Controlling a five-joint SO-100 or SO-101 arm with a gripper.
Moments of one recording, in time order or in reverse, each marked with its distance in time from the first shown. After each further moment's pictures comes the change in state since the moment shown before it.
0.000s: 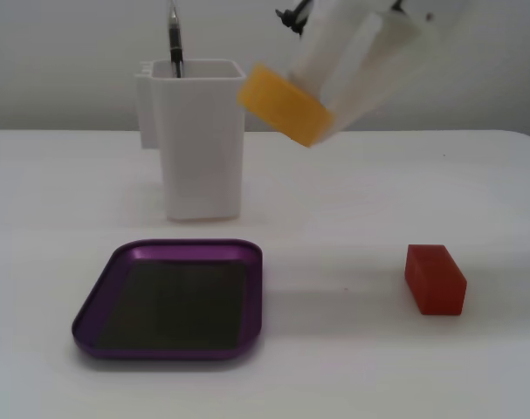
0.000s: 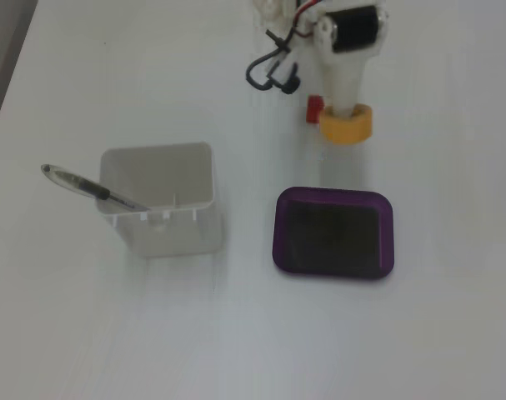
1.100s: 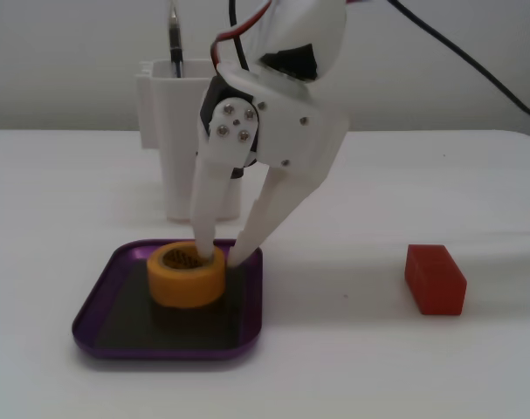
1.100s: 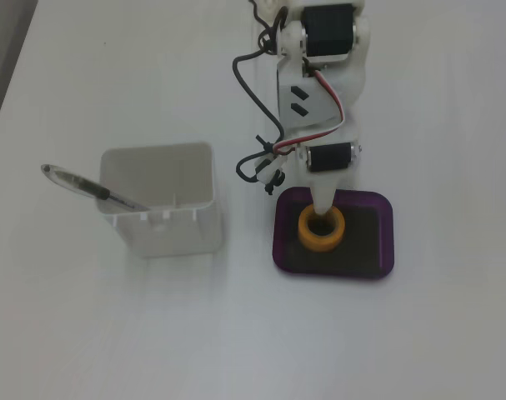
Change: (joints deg) arm 1.2 -39.3 -21.8 -3.8 5.6
